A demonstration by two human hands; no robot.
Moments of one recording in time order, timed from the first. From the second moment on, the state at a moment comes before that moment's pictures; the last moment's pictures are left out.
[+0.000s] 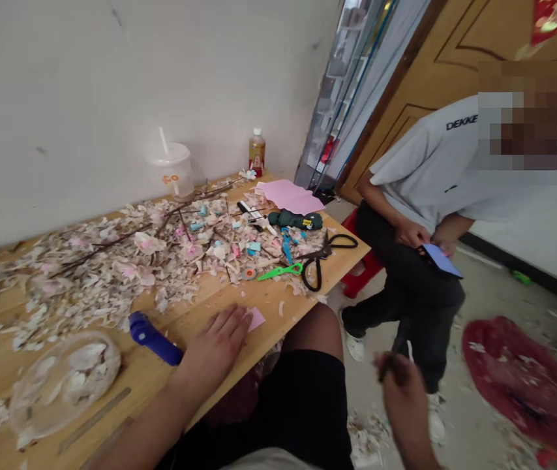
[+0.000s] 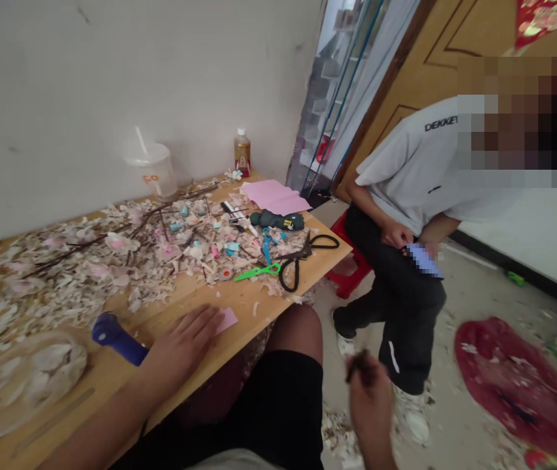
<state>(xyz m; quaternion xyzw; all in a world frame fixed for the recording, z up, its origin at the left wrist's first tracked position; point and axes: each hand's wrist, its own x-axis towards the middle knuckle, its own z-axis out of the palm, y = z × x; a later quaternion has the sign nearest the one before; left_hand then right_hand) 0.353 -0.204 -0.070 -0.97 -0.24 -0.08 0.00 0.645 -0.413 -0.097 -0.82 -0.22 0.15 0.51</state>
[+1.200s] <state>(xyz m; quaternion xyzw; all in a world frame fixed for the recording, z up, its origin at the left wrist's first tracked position) 0.338 -0.226 -0.065 -0.97 -0.22 -0.04 -0.05 0.560 -0.402 -0.085 -0.61 -0.30 0.70 0.24</state>
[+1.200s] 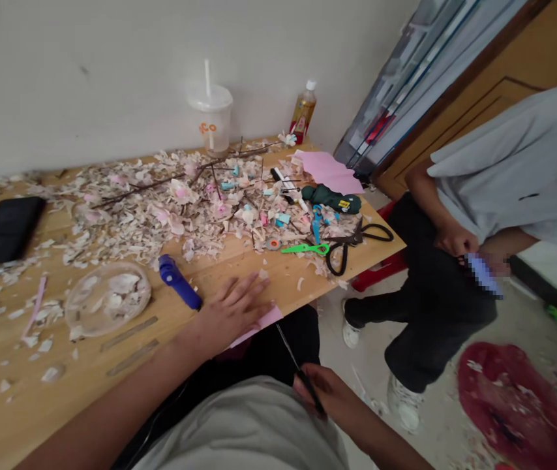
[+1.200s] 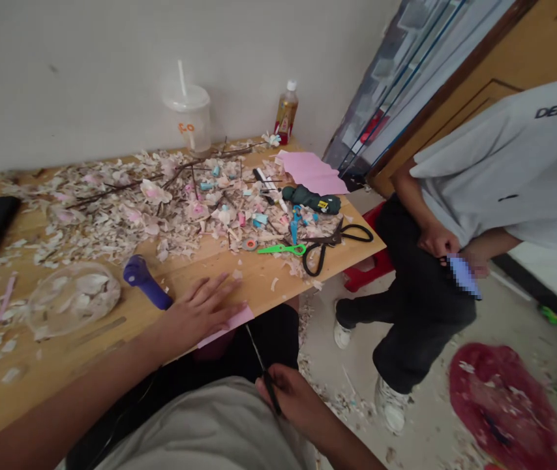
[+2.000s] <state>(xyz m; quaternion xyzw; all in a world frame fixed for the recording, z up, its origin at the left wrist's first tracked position) 0.346 -0.232 -0.092 -0.98 -0.14 -0.06 -0.09 0.568 -0.394 -0.079 -0.63 -0.26 0.69 0.23</state>
